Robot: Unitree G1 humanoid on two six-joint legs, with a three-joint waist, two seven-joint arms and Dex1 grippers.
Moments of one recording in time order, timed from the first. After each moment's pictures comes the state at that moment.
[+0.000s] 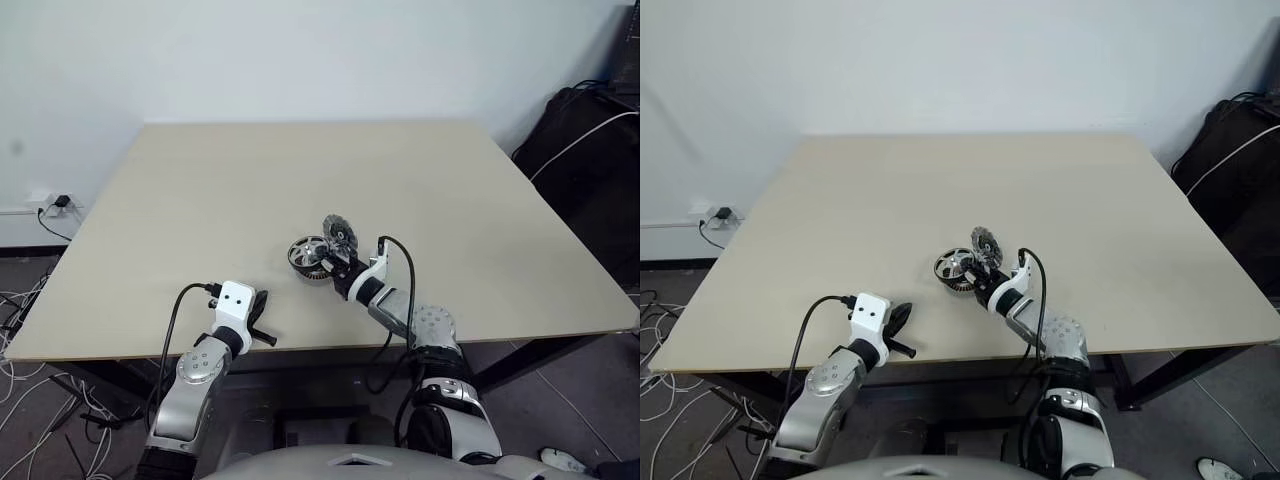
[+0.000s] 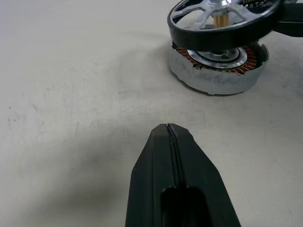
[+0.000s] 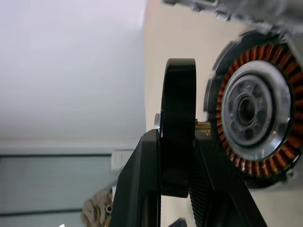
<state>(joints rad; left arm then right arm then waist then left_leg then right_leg) 0.17 0.17 -0.14 -0.12 -0.05 0.24 -0.29 -0.40 0.11 -0.38 0.48 1.00 0.85 0.23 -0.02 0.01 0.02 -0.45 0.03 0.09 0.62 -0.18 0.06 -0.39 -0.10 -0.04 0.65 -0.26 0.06</state>
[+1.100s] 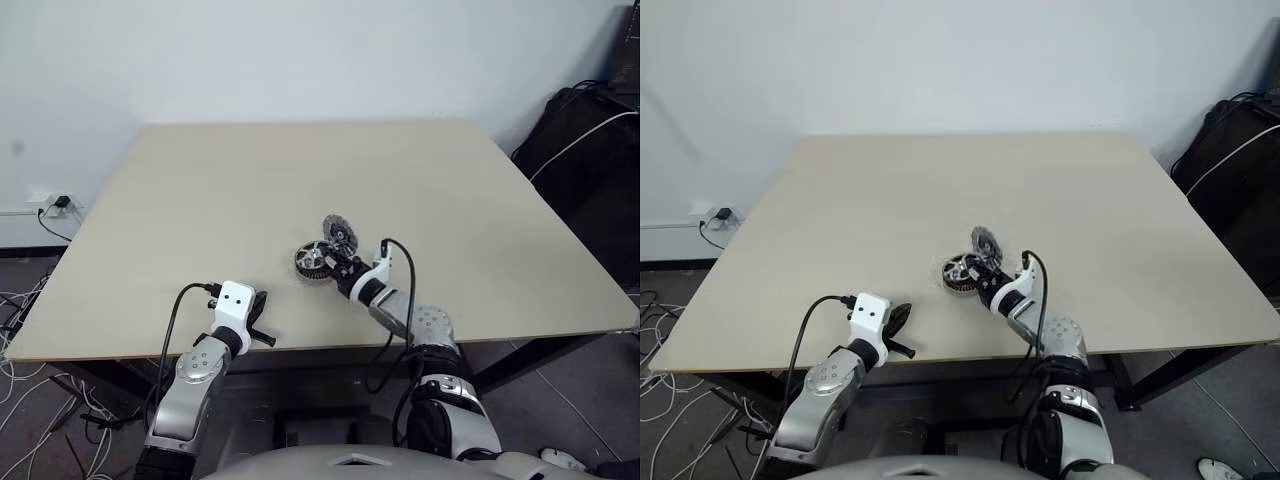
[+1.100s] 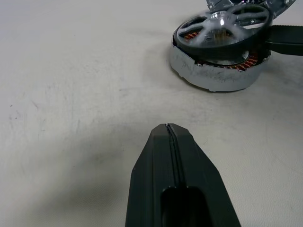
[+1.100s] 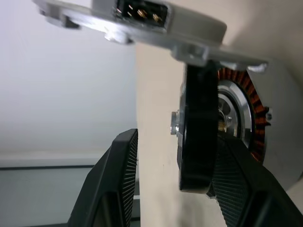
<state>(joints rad) 0.16 0.18 -0.14 -0.12 -0.05 0.26 -0.29 -0.40 0.10 -0.41 0.50 0.95 0.82 0.24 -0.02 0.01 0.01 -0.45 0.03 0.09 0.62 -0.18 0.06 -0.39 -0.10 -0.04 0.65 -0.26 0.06</state>
